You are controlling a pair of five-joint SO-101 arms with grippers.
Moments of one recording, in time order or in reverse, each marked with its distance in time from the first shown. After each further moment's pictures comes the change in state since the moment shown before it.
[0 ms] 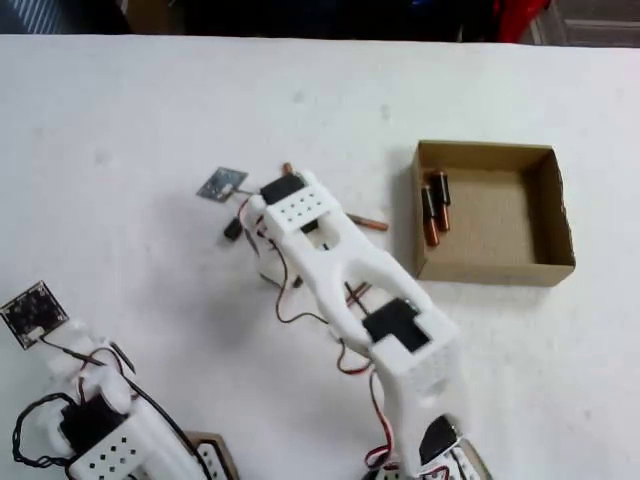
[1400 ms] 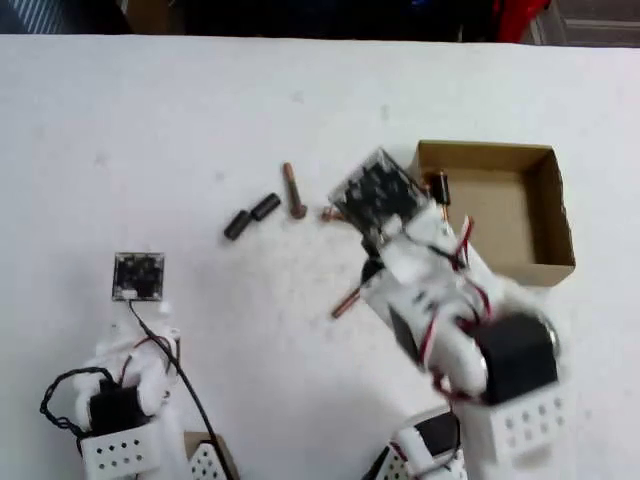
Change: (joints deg) left arm 27.9 0.0 0.0 -1.6 -13.5; right arm 13.9 -77.7 23.1 14.6 0.2
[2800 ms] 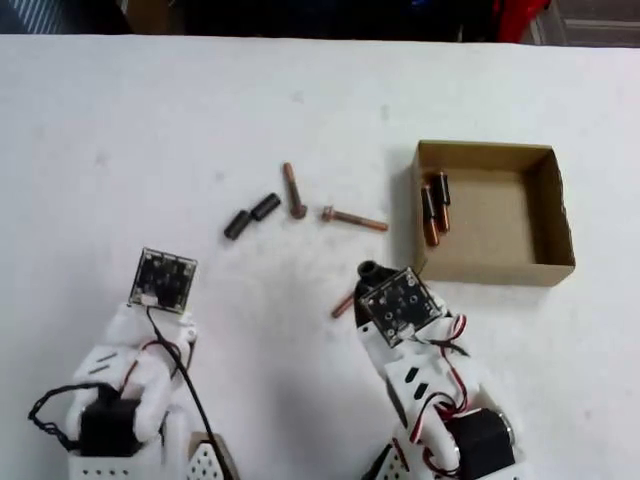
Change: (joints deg) left arm 13.1 0.3 -16.0 5.1 -1.4; right arm 1.4 -47.8 55.6 -26.7 -5.5
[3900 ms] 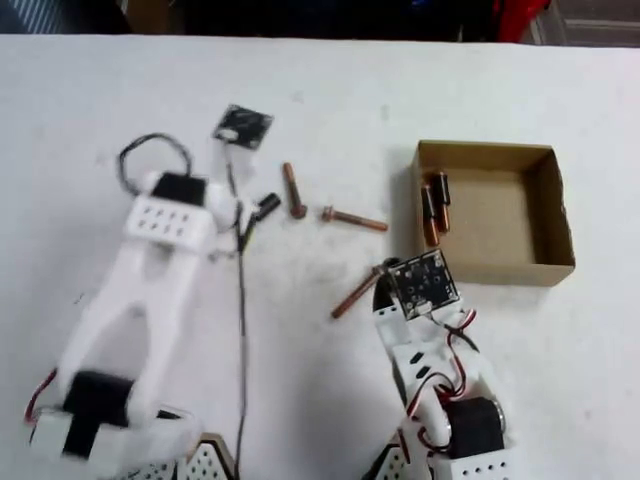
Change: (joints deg) left arm 13.0 94.4 -59.3 -4.3 8.0; right arm 7.4 -0.1 8.6 -4.4 -5.8
